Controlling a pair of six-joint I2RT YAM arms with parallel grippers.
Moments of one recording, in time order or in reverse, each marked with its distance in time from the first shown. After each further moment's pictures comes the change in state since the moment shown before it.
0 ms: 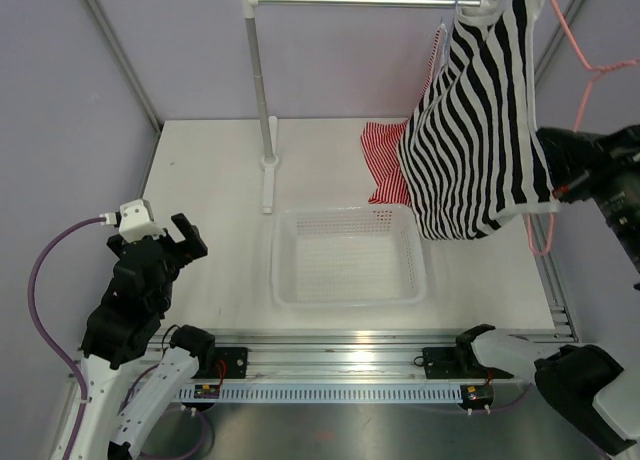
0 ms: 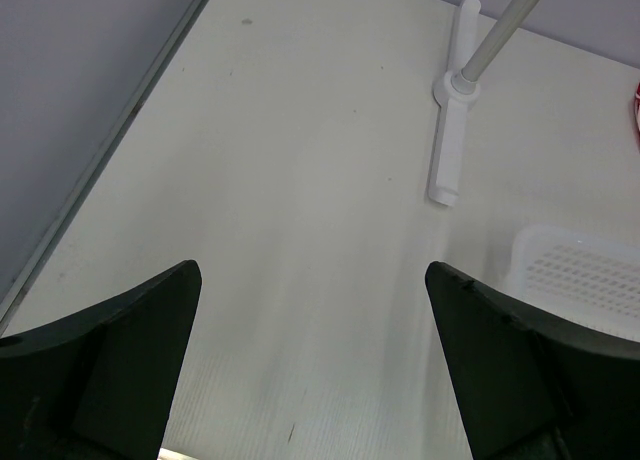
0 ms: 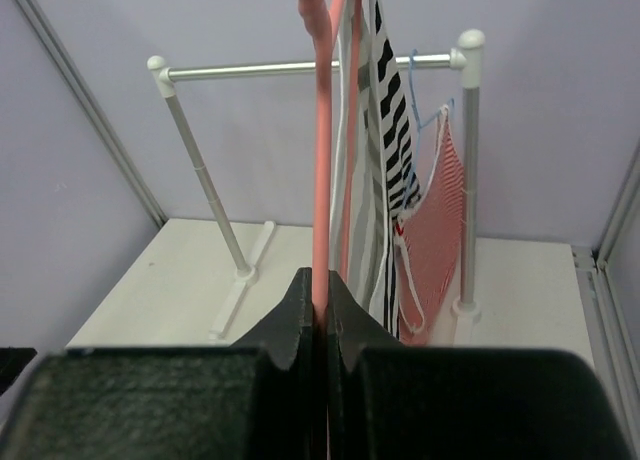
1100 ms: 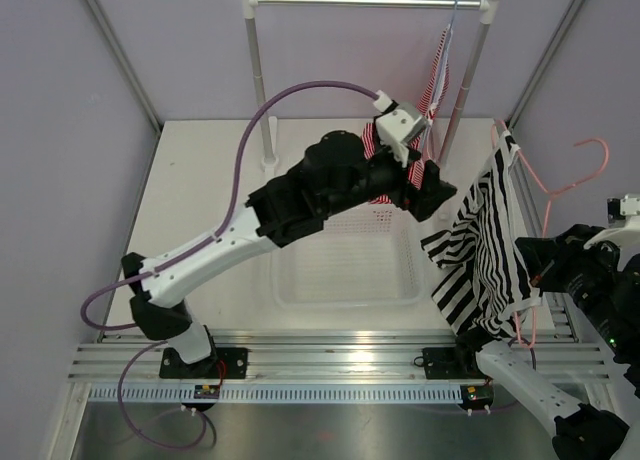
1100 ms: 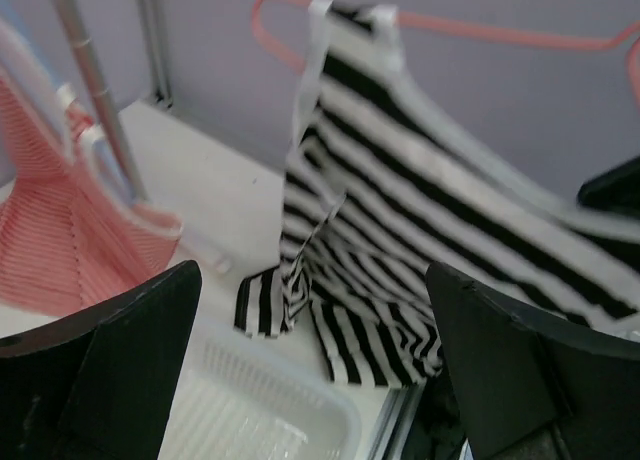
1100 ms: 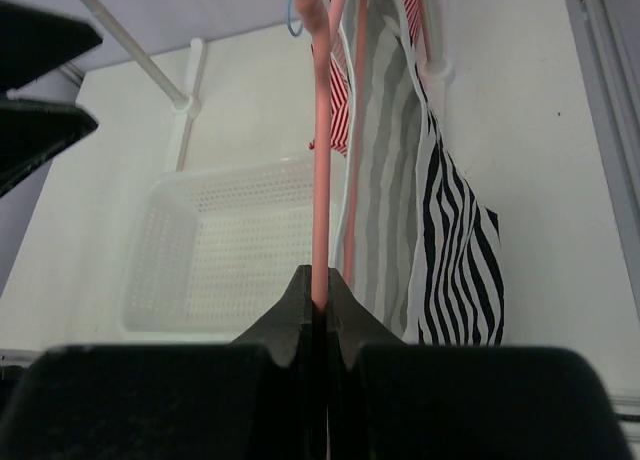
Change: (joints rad) left arm -0.789 1.115 0.958 0.453 0.502 0.161; right arm 0.001 -0.465 -0.634 -0.233 0.109 0.243
